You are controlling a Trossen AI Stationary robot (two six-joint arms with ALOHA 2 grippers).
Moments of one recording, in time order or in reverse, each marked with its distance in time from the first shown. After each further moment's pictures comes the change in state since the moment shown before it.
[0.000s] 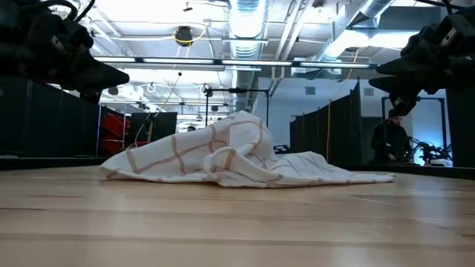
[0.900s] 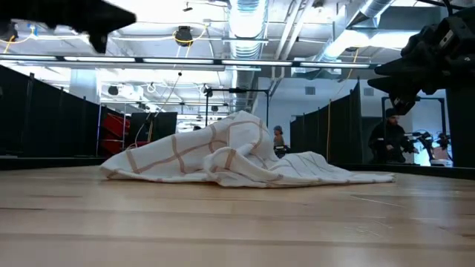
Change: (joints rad) left arm 0.011 0.280 0.417 -0.099 -0.046 0.101; right arm -0.013 0.000 -0.003 0.023 0.013 -0.007
